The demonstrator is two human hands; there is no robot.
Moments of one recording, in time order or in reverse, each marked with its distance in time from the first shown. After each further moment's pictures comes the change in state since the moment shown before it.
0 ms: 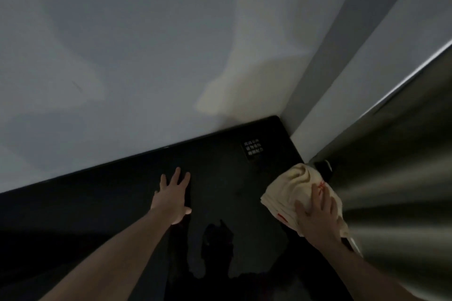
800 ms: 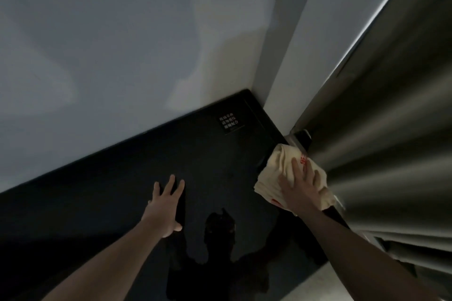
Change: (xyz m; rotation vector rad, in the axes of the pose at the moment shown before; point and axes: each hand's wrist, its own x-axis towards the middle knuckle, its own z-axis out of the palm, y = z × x) left_hand -0.068 0.009 0.049 0.160 -0.101 0.130; right_hand -0.052 0.019 0.014 0.234 0.097 0.127
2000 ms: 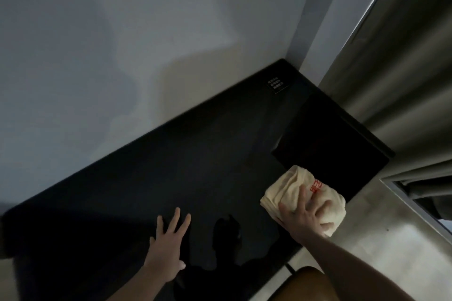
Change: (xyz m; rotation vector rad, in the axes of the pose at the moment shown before) left_hand -0.190 -0.287 0.150 0.068 -0.078 0.073; right_hand -0.338 -0.185 0.140 0.125 -0.284 0.288
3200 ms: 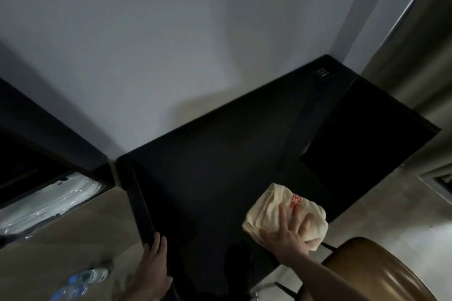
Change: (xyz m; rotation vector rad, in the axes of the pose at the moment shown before) left_hand -0.165 -0.265 0.154 -0.120 0.205 -0.228; right_hand -0.265 -0.104 0.197 -0.280 -0.196 -0.282
